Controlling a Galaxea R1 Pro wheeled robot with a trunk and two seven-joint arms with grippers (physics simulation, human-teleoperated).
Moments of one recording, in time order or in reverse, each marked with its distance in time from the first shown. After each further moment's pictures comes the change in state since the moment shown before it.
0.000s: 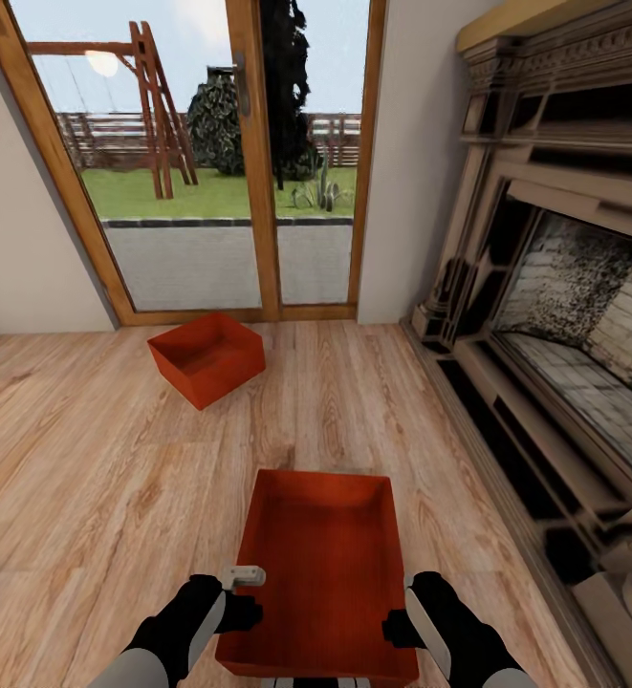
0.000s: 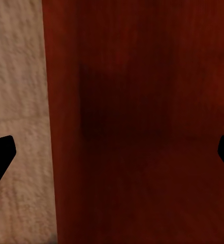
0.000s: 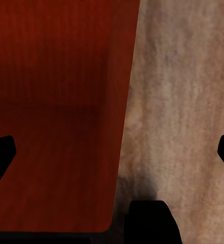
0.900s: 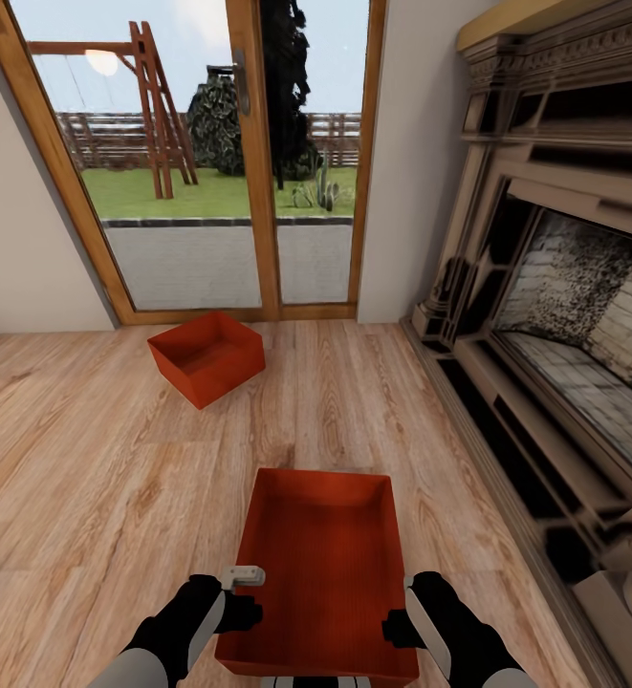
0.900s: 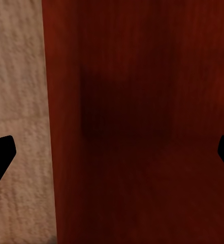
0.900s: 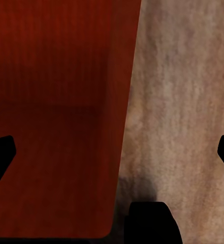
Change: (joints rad) left arm 0.000 0.001 0.001 0.000 0.000 0.000 -0.001; right arm 0.000 0.000 0.000 0.000 0.000 0.000 0.000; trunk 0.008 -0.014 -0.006
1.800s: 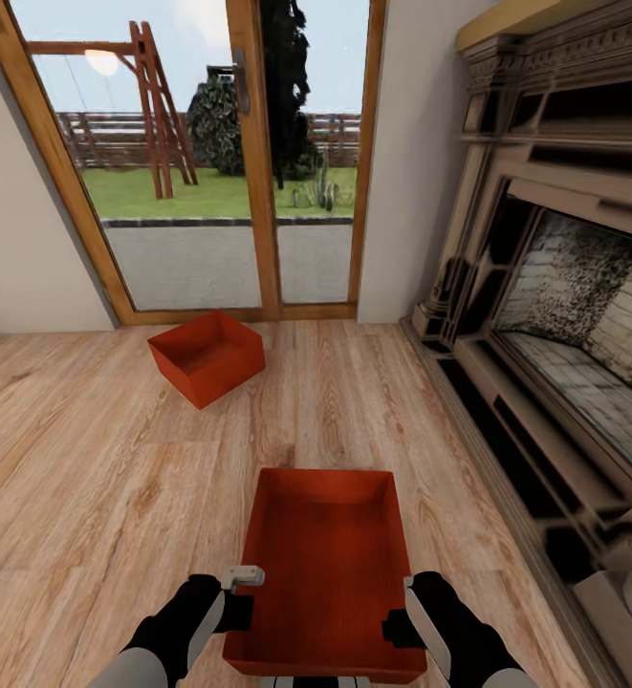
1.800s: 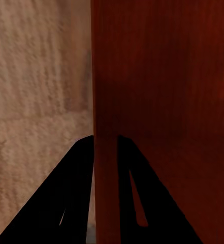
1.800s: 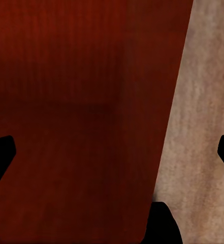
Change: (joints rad) left arm -0.002 0.001 0.000 0.003 0.001 0.000 0.001; right arm 0.000 0.000 0.000 0.000 0.000 0.000 0.000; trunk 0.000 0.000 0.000
